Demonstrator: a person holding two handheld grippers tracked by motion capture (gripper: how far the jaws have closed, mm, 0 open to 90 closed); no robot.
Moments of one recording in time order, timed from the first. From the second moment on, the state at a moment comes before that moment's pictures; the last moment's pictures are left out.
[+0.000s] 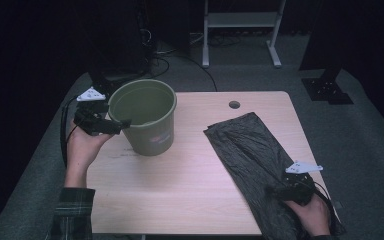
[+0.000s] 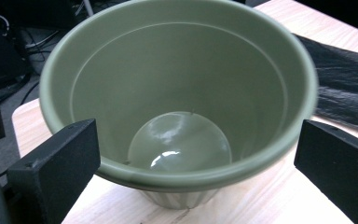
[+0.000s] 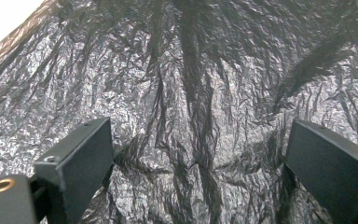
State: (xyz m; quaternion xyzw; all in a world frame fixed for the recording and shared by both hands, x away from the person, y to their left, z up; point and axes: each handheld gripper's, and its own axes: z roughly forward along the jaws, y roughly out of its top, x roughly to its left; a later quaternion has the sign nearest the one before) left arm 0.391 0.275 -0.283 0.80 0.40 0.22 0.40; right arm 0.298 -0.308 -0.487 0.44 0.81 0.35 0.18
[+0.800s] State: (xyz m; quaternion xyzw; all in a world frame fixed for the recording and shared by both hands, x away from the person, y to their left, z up) left arm 0.423 0.298 -0.303 0.78 0.44 0.20 0.39; right arm 0.298 -0.308 -0.487 0.44 0.81 0.35 0.18
